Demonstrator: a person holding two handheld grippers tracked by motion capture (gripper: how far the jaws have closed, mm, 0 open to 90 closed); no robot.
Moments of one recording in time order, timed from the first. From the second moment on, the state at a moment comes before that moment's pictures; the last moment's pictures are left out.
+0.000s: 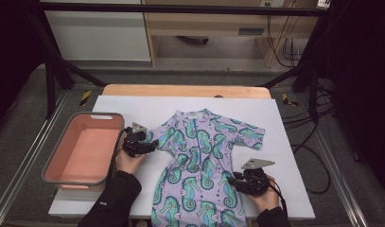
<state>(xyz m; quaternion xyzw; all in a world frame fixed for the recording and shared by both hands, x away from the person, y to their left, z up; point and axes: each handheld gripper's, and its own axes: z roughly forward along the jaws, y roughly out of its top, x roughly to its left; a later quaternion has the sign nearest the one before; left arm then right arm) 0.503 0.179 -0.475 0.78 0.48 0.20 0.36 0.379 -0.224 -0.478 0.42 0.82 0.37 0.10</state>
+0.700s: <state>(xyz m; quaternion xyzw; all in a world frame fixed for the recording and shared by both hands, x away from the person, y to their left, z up) 0.526 0.181 -0.418 0.75 0.51 0.21 0.36 0.376 -0.238 -0.473 0.42 0.83 0.34 0.11</state>
